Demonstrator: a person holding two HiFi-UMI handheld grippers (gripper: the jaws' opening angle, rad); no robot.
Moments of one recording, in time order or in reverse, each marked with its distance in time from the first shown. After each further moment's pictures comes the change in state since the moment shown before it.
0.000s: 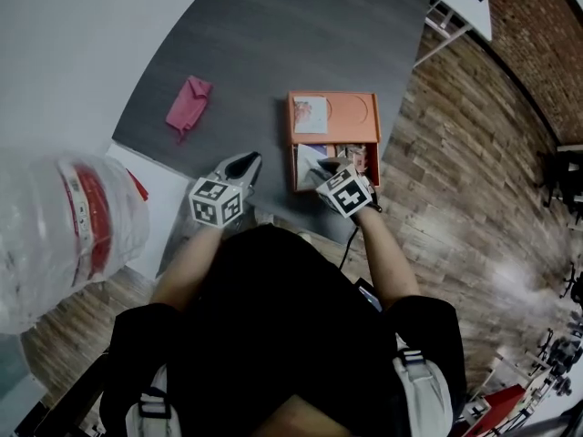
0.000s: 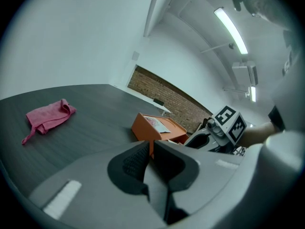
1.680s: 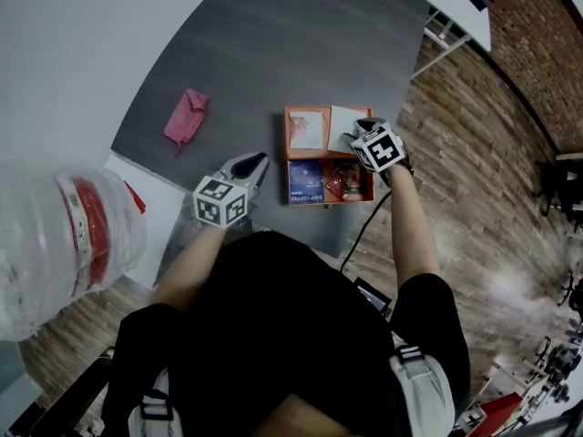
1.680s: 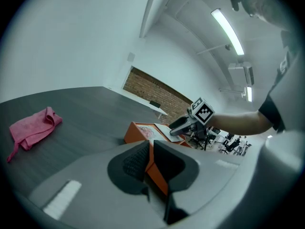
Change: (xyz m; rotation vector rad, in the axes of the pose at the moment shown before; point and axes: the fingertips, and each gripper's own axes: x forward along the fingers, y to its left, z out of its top) left arm 0.029 -0.012 0.030 0.024 -0.019 -0.045; right arm -0.032 -0.174 0.033 -0.034 0.033 -0.186
